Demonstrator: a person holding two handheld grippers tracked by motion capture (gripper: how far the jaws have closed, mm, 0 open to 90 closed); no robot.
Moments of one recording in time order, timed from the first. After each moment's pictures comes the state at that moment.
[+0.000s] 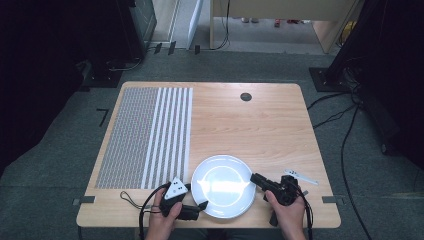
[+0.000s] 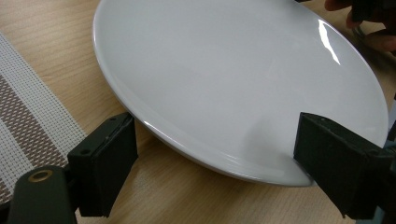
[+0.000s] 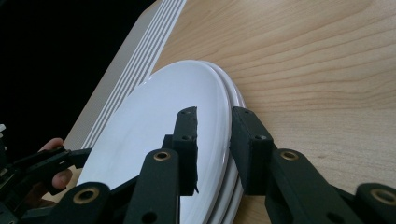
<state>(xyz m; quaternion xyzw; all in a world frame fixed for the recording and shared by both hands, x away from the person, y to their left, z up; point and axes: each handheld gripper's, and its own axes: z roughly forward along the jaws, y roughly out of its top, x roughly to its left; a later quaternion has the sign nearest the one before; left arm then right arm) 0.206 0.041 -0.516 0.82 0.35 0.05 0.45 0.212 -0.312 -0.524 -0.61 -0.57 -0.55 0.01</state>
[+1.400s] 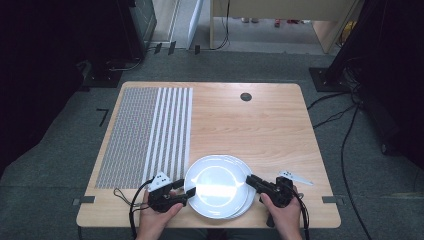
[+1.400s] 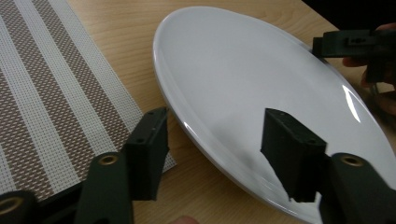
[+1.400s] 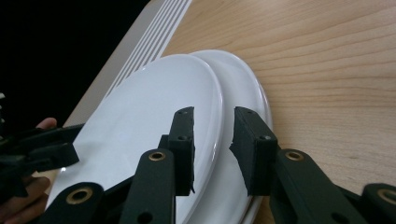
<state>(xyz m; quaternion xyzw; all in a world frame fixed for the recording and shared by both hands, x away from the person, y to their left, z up) 0.218 0.075 -0.508 0.76 0.43 0.04 0.49 0.210 -0.297 -0.525 -0.59 -0.60 -0.54 -0.01</state>
